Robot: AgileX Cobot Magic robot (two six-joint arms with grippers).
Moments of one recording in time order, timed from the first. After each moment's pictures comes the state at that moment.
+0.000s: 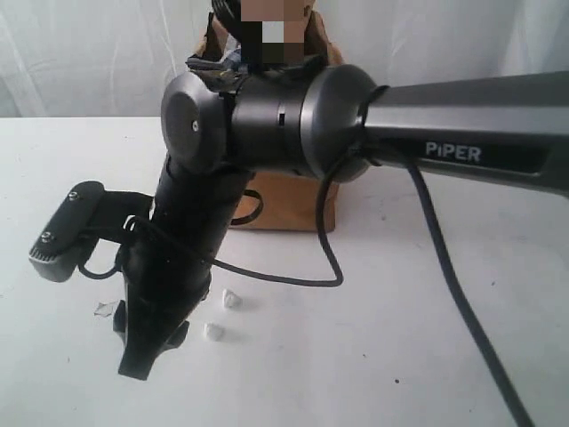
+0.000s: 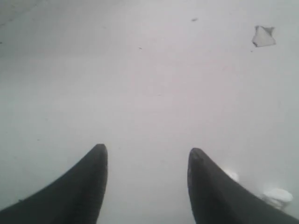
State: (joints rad) left arm -0.02 0.02 0.02 0.01 0.47 -0.21; right arm 0.92 1.96 -1.57 0.36 0.99 -0.74
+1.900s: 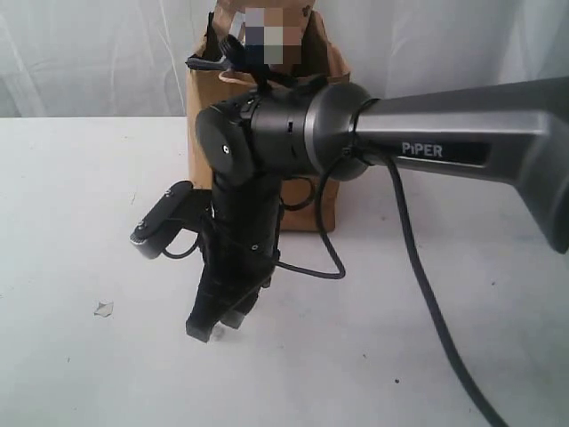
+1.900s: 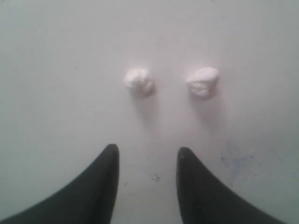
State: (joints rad) left arm -0.02 0.00 0.02 0.01 0.45 -0.21; right arm 0.84 2.04 -1.58 0.08 1.05 -0.40
